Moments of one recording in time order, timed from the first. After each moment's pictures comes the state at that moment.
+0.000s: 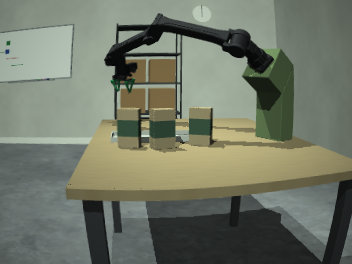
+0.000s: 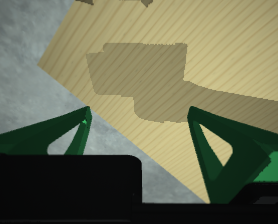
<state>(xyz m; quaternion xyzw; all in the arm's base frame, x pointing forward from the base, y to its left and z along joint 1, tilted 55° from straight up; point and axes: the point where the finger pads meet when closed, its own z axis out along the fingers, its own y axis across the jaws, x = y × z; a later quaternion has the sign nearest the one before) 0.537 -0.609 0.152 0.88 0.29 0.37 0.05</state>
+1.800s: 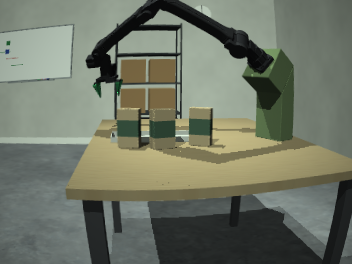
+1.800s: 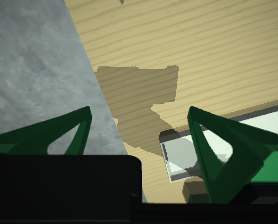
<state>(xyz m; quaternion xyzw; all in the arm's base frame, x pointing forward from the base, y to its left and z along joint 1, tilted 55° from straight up) 0.564 -0.391 0.277 0.76 0.52 0.35 0.14</state>
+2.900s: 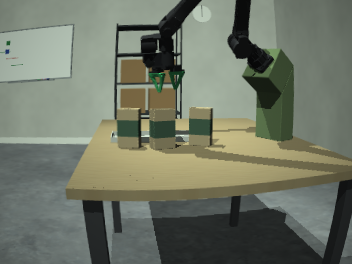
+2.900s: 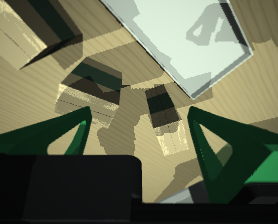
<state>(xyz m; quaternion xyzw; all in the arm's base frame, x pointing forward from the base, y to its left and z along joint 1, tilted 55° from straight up) 0.345 -0.029 0.230 0.38 0.82 0.29 0.31</state>
